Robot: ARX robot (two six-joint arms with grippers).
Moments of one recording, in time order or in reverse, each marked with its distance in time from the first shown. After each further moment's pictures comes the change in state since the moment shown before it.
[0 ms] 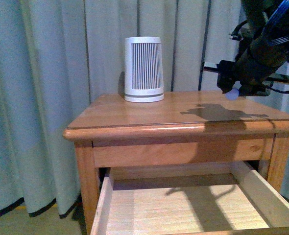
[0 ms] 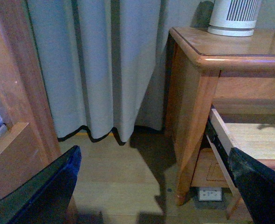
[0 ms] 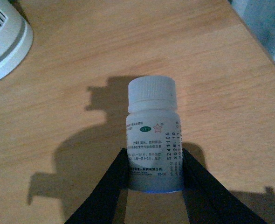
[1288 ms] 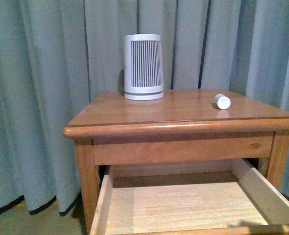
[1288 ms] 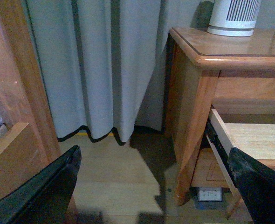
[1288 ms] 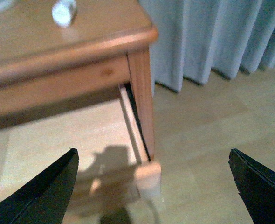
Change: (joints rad) left arm 0.000 0.000 0.000 0.000 0.000 0.000; right arm 0.013 -1.219 -1.324 0.273 0.138 -0.075
